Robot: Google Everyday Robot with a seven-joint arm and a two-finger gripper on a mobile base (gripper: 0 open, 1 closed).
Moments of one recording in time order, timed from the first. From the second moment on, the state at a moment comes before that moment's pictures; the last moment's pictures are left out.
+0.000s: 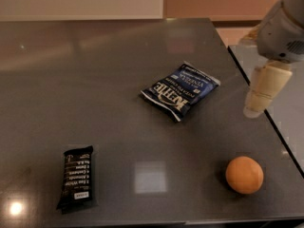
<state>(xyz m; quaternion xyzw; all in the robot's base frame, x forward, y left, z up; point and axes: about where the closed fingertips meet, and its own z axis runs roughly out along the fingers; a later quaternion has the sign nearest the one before) 0.475 -0.196 0.962 -0.64 0.75 -0.01 0.17</state>
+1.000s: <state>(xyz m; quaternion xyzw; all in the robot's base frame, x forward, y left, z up) 0.551 -0.152 0.916 -0.73 0.66 0.03 0.17</state>
